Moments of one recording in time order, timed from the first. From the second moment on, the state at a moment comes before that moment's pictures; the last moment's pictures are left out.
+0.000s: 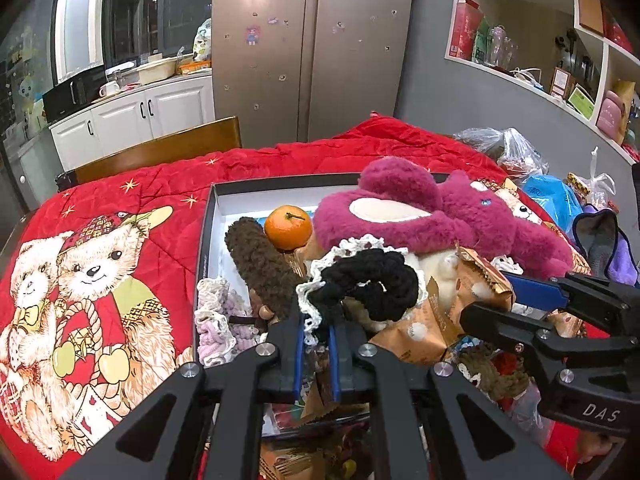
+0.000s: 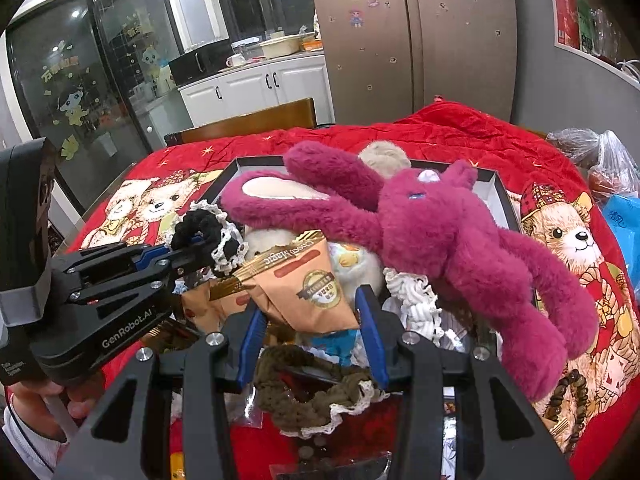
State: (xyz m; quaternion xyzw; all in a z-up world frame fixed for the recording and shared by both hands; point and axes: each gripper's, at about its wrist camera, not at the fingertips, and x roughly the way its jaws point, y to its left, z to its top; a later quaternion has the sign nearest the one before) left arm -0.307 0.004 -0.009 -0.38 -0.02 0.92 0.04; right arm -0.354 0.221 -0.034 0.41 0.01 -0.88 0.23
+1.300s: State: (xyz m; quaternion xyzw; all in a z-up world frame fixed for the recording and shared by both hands) left arm -0.301 -0.005 0.013 -0.37 -0.05 0.93 0.03; right arm -0.342 0.222 -0.003 0.36 0.04 -0.91 0.23
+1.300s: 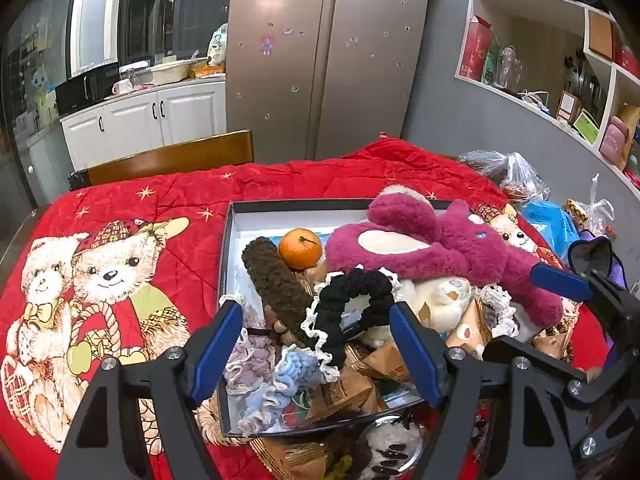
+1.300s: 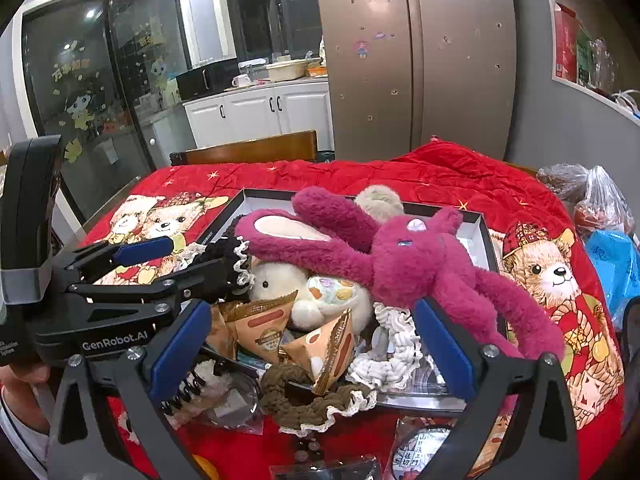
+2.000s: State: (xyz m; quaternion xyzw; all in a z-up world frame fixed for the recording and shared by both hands) left arm -0.240 -0.001 0.082 -0.30 -0.03 0.95 0.03; right arm -0.291 0.230 0.070 0.28 0.05 -0.94 0.18
